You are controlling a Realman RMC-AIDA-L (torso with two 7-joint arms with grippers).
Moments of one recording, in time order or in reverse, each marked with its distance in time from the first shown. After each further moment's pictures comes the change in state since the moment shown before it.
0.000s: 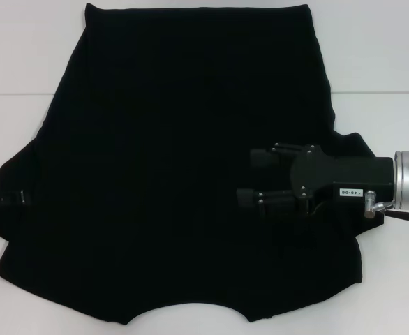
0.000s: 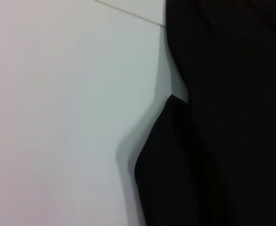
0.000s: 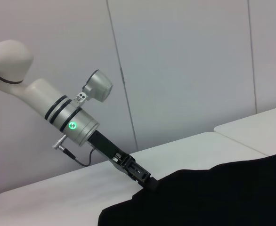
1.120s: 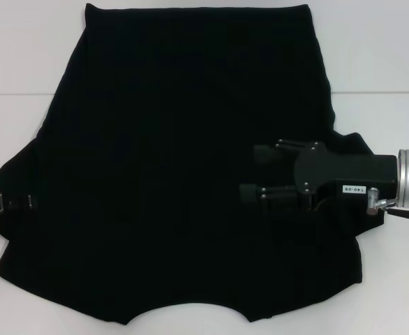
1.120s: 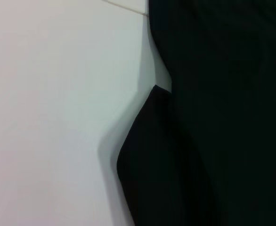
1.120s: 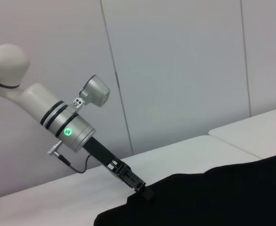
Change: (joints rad) left arm -0.001 -0.005 0.039 0.005 0.000 0.013 0.011; right arm -0.003 0.000 0.019 0.000 0.002 0.000 0.000
